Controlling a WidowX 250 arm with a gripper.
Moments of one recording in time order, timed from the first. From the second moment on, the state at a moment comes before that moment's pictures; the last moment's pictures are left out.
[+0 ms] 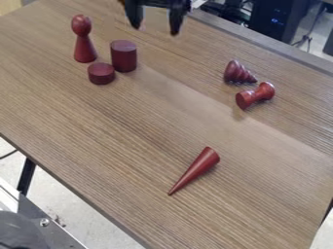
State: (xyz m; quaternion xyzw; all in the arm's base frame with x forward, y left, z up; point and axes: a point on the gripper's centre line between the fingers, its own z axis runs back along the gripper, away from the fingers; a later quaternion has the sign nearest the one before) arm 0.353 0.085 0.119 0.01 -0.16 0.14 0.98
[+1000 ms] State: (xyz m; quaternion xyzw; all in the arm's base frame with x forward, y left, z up) arm 0.343 0.068 0.104 -0.04 -0.08 0.08 0.99
